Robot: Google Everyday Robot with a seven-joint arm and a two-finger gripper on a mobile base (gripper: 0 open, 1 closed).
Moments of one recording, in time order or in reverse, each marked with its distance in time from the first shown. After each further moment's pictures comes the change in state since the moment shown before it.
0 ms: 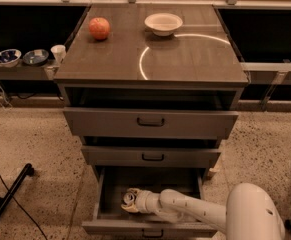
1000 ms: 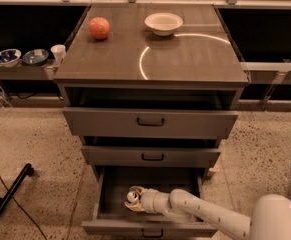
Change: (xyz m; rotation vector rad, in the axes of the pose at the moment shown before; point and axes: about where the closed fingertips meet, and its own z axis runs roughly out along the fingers) arm -0.037 0.002 -0.047 -0.014 -0.109 -0.008
